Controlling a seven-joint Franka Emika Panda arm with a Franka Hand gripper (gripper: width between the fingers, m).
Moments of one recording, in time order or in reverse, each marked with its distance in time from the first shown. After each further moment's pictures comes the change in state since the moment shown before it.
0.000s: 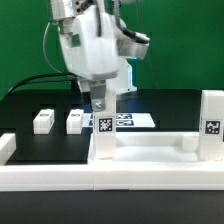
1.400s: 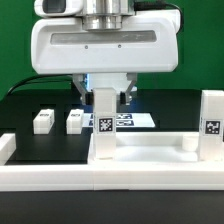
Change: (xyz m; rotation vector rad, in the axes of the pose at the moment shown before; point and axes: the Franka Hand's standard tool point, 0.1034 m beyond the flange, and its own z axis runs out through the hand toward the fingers) arm -0.018 -0.006 0.000 -0.054 0.055 -0.969
